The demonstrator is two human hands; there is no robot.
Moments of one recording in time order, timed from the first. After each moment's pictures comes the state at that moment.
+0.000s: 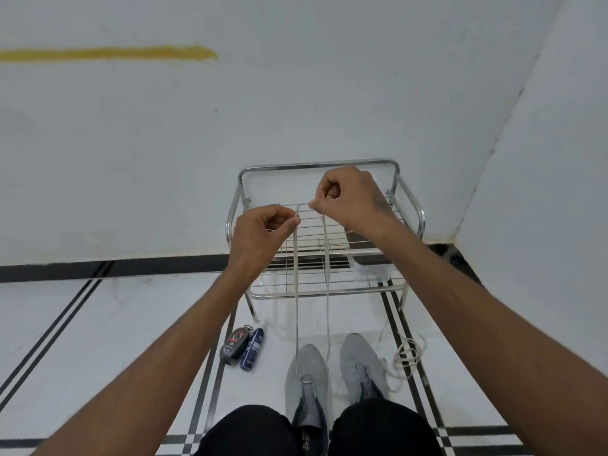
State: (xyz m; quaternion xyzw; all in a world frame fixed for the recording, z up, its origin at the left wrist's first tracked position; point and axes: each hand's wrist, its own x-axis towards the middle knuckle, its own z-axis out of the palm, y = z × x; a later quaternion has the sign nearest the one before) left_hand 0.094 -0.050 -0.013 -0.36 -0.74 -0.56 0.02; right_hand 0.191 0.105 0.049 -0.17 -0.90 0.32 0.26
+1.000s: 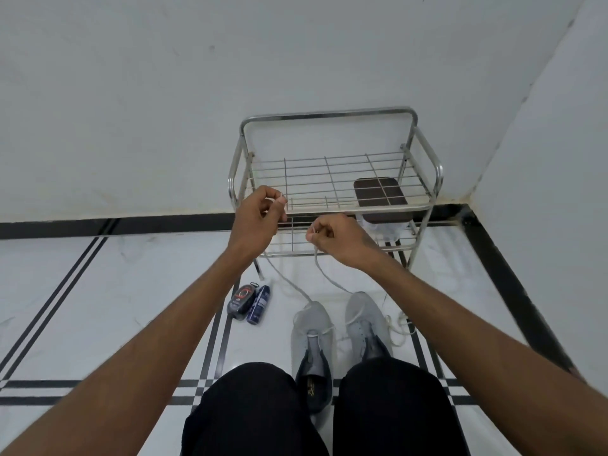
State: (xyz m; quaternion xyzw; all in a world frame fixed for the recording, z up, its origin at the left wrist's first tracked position) left_hand 0.083 -0.069 -0.075 -0.29 -0.78 -0.56 -0.07; right_hand 0.199 0.079 -0.083 -0.17 -0.89 0.42 0.06
